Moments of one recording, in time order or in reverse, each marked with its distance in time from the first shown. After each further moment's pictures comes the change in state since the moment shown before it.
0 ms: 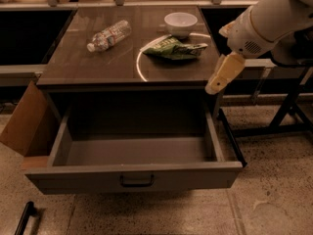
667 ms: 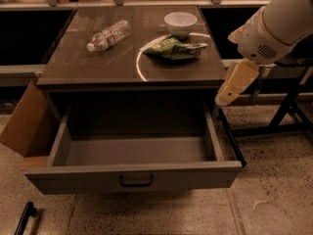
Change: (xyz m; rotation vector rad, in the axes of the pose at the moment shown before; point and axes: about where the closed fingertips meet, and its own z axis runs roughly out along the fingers) arm 0.010 0.038 -0.034 -0.030 0.078 0.012
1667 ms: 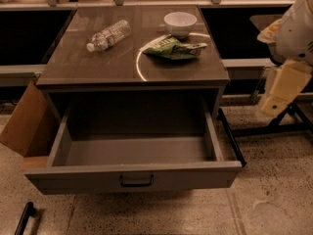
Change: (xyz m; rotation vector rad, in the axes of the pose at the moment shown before) arm 0.032 0.047 -0.075 -0.027 0.173 -0.057
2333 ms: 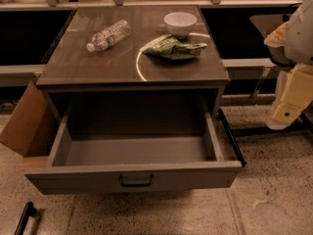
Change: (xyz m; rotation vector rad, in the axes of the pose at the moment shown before) arm 0.010 0.017 -0.012 -0.026 0.060 0.001
